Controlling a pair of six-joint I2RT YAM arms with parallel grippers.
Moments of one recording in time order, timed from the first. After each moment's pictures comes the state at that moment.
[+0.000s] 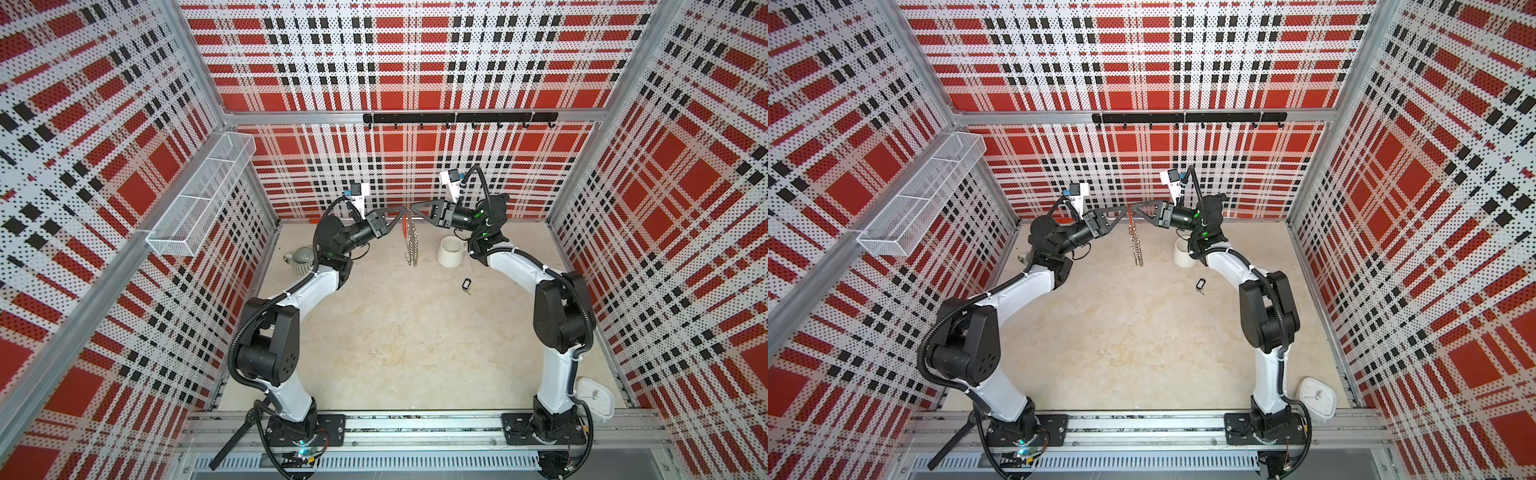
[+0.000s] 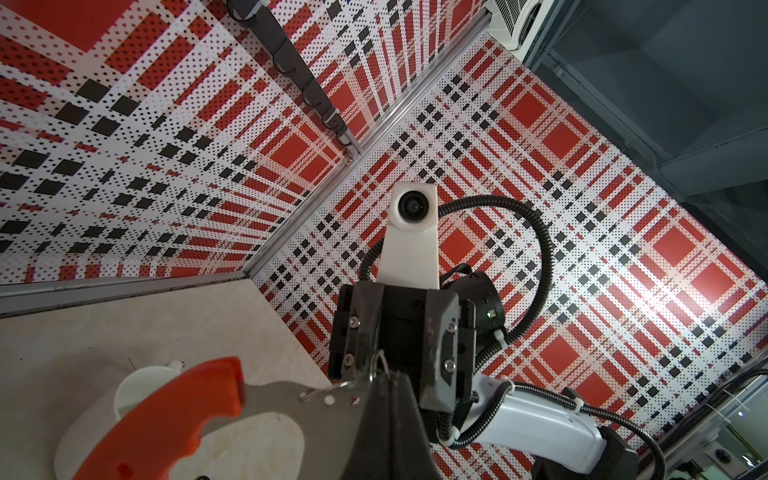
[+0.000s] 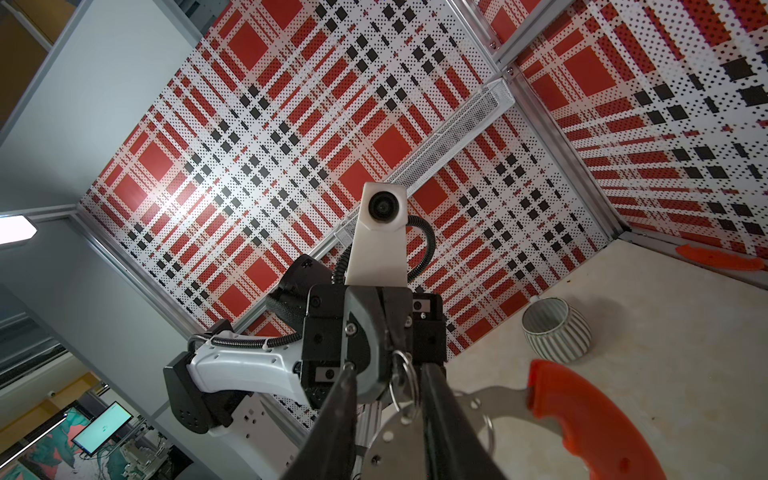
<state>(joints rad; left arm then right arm) -0.28 1.71 1.20 0.90 0.80 -1.09 0.37 1.99 1.59 0.89 -1.05 1.12</state>
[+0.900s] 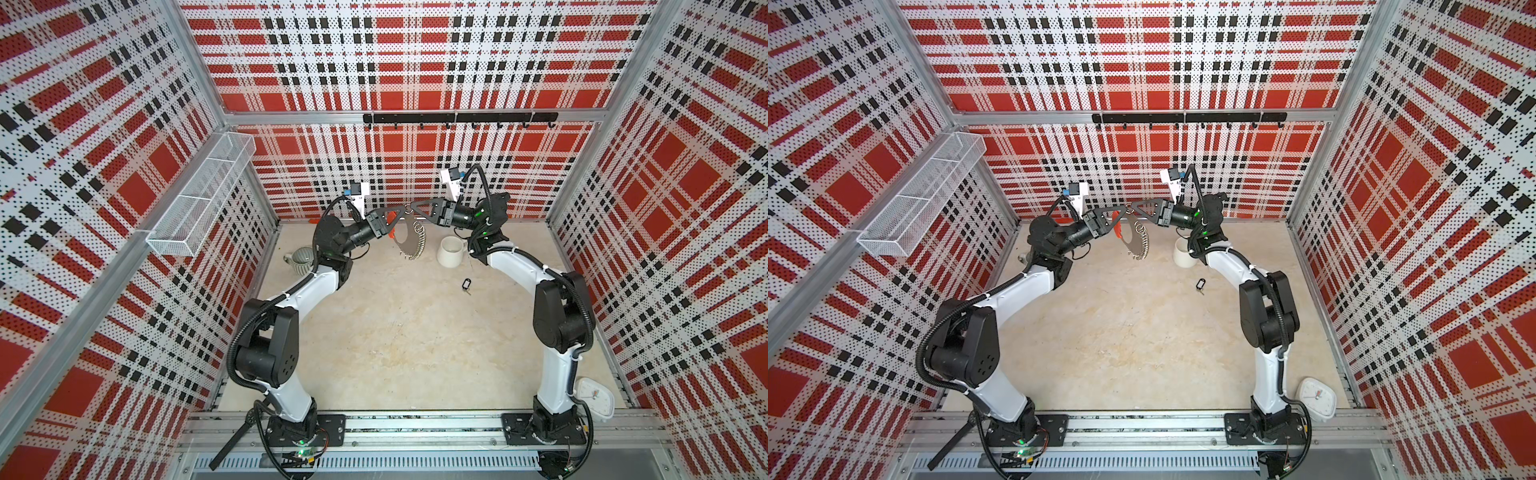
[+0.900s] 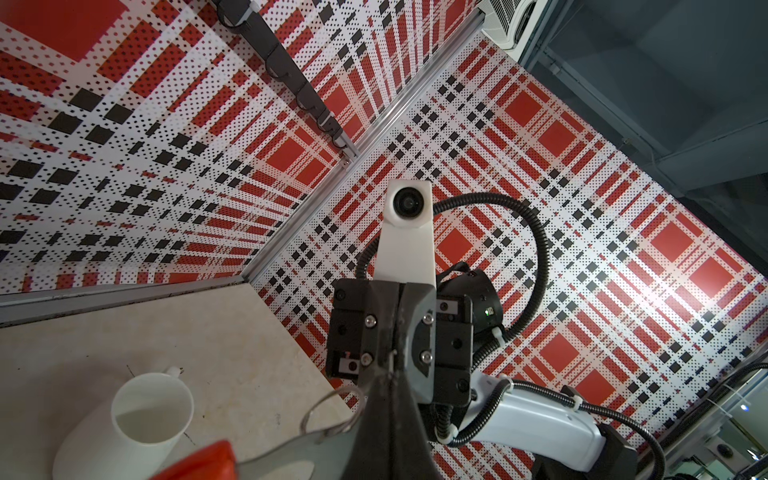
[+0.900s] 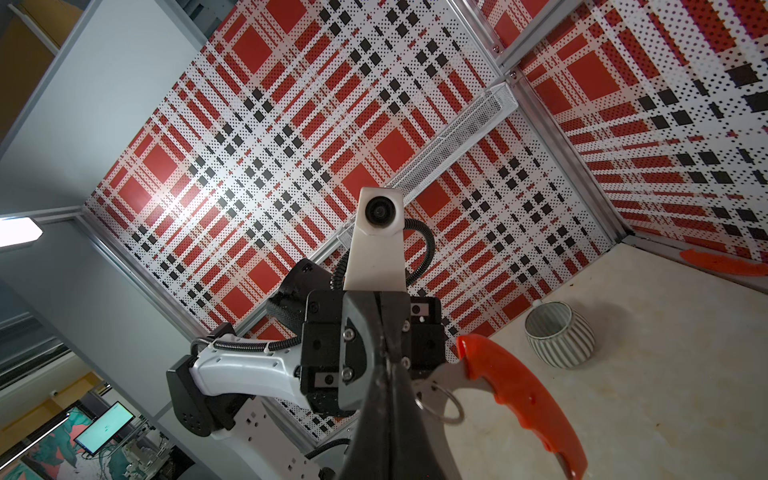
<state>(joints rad) -0.29 1.70 1.20 0.90 0.80 -1.08 0.37 1.99 1.61 0.89 -1.05 1.13</state>
